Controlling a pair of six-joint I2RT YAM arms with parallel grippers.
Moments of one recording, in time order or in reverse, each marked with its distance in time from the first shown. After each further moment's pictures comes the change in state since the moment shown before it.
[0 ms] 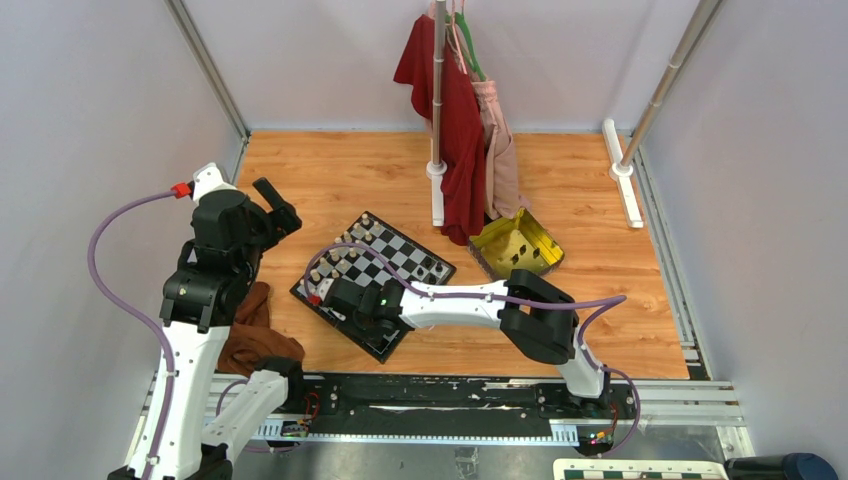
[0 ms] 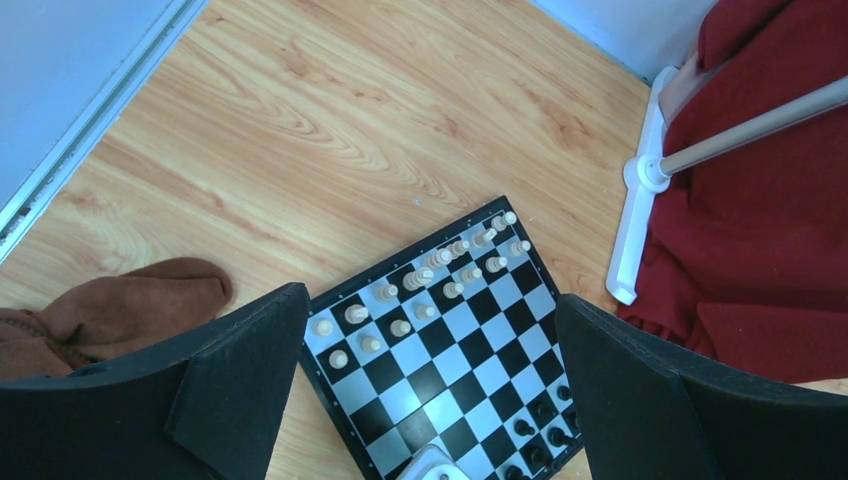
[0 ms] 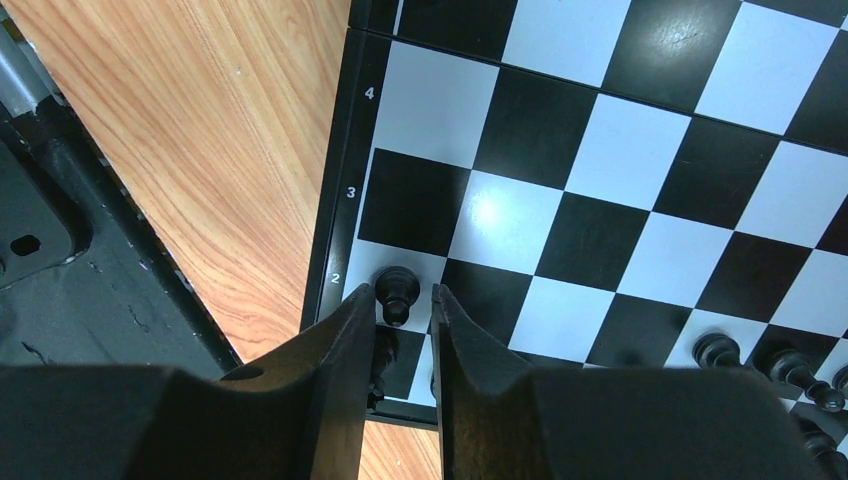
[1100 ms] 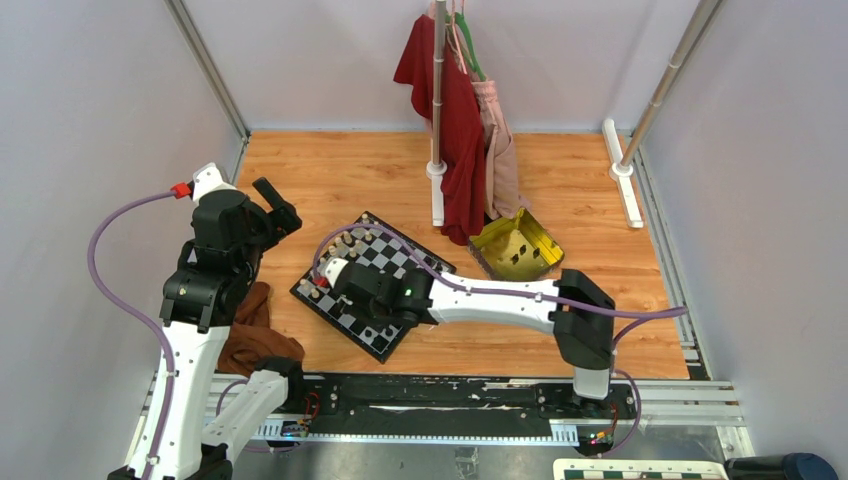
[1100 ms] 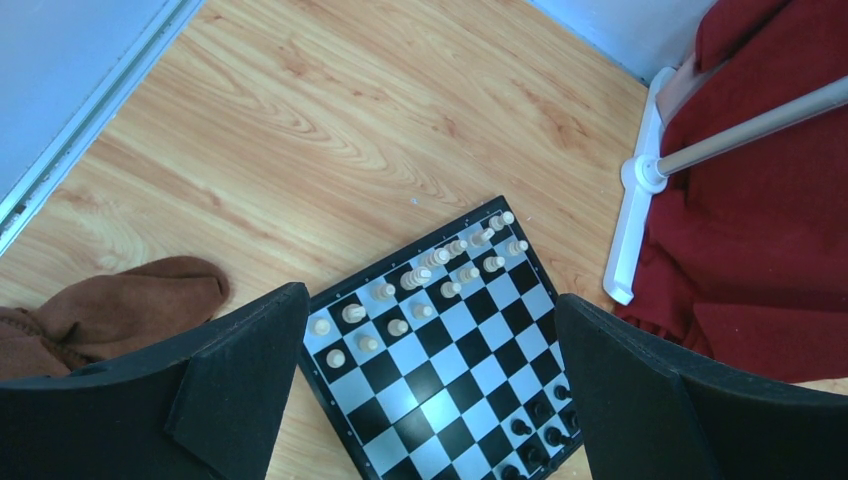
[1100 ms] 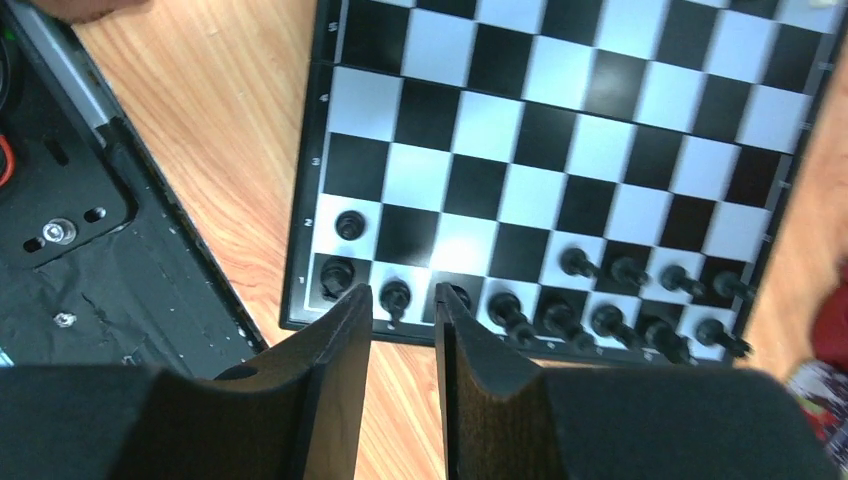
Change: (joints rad) left arm 0.000 0.000 0.000 0.000 0.002 -0.007; right arm -0.001 -0.181 -0.032 -0.027 0.064 -0.014
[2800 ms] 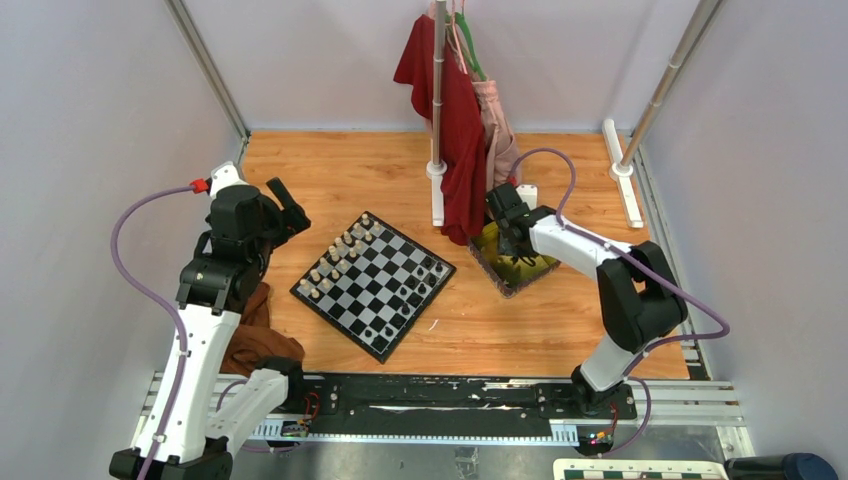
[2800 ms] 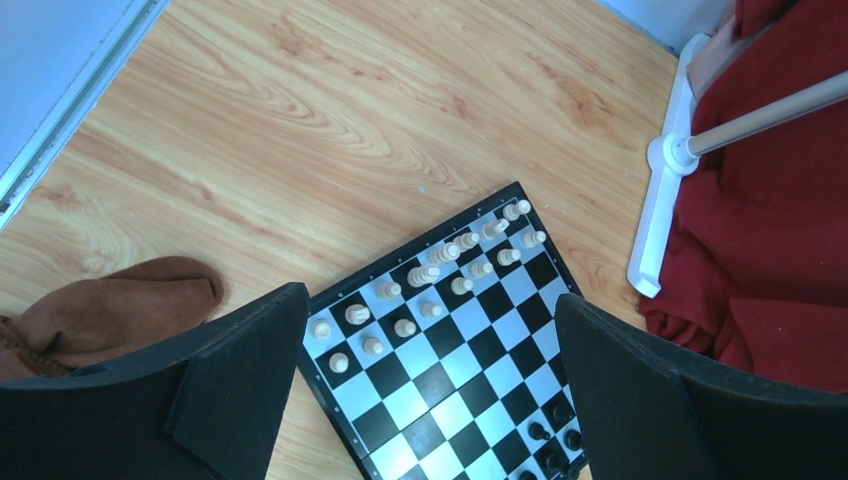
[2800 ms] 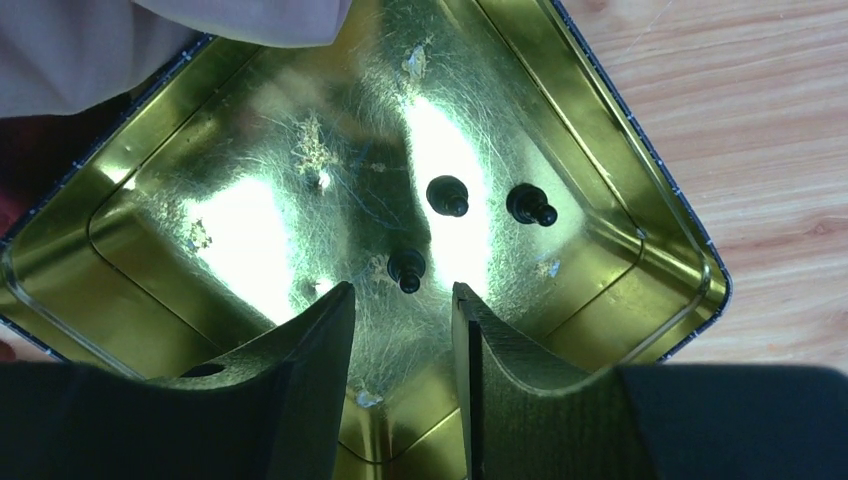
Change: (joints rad) left arm 0.000 0.042 -0.075 0.071 0.016 0.019; right arm -0.812 -0.237 -0.462 0.019 0.268 0.434
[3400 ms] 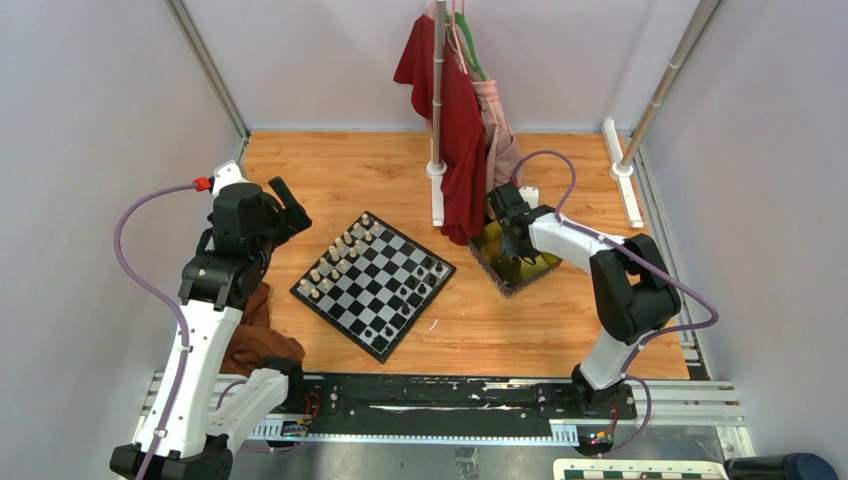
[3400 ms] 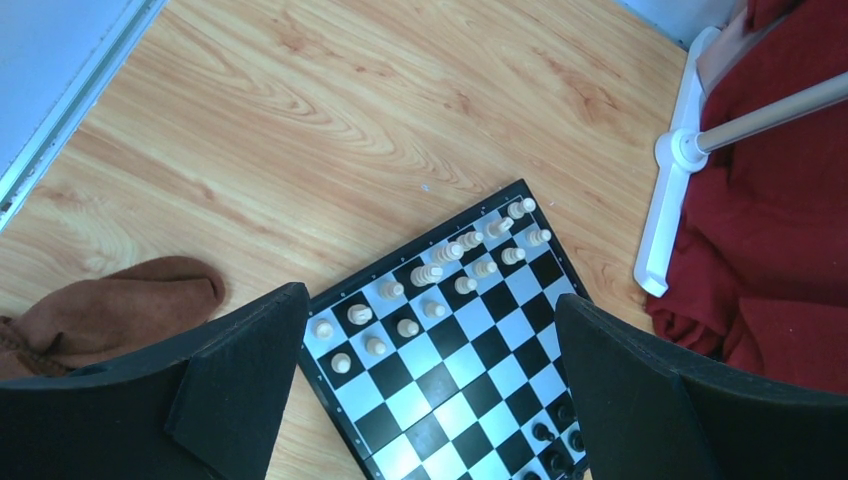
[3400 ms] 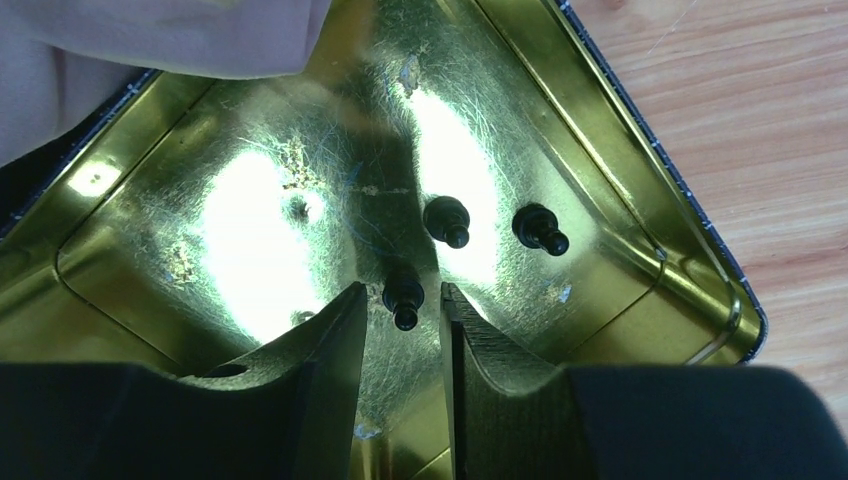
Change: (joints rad) left arm 0.000 0.018 -0.003 0.005 -0.001 0.004; right arm -0.036 0.052 0.000 0.039 -0.036 0.001
